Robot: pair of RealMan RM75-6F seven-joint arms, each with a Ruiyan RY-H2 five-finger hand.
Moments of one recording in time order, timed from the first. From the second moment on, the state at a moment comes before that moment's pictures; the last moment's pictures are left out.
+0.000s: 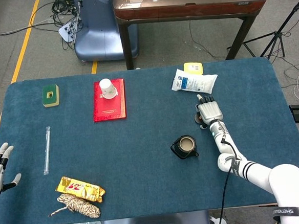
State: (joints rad) left arm -0.18 -1.22 -0.07 -1.24 1.37 1.28 -0.18; right arm 0.93 -1.69 0.16 -0.90 -0.62 0.65 -0.59
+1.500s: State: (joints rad) left arm -0.17 -1.23 -0.07 -1.22 1.38 1.28 -0.21; right arm 0.94 -1.70 0.17 -0.87 -0.63 0.64 -0.59
